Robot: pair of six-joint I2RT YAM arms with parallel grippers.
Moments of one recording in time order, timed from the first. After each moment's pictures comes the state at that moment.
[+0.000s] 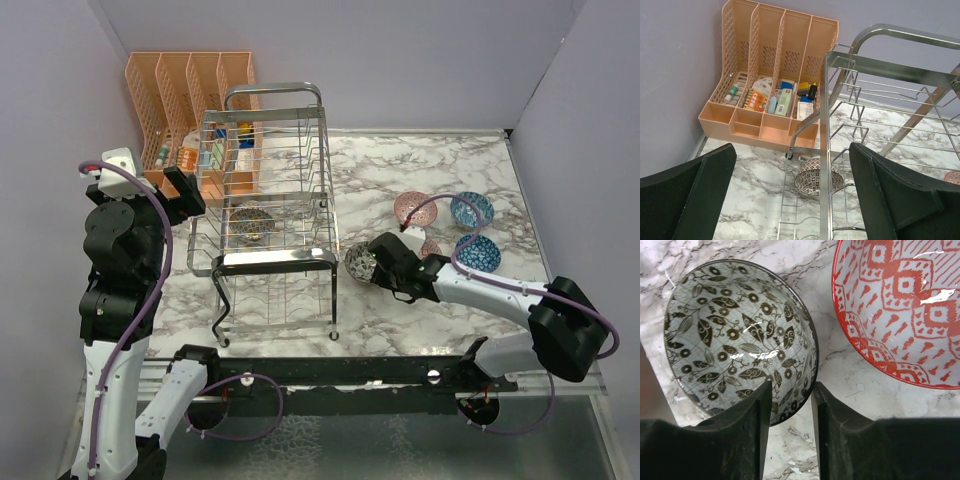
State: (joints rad) left arm -0.13 0.73 1.25 -0.56 -0.24 -0.20; right arm 0.82 1.34 0.73 -0.39 0.42 1.01
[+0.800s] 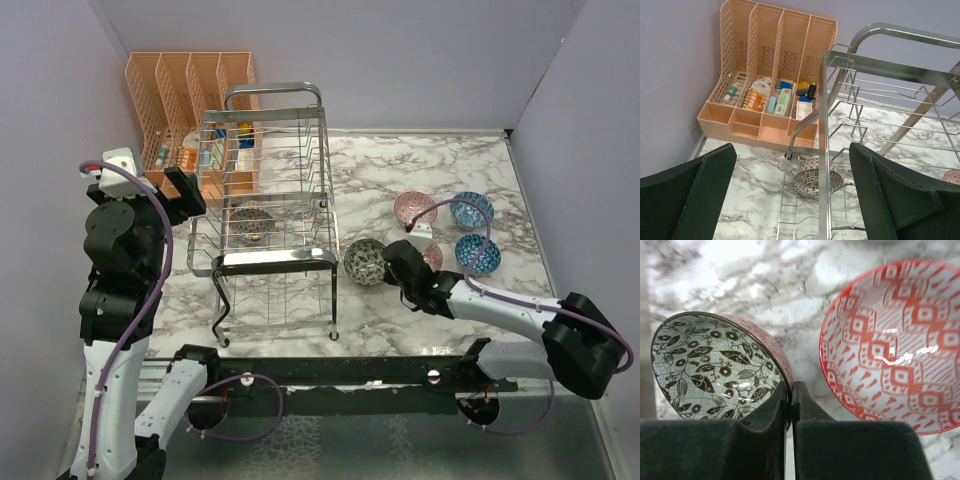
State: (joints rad) left arm -0.14 0.73 1.25 -0.56 -0.24 -0.20; right arm 0.81 1.26 0.57 -0.09 0.55 0.79
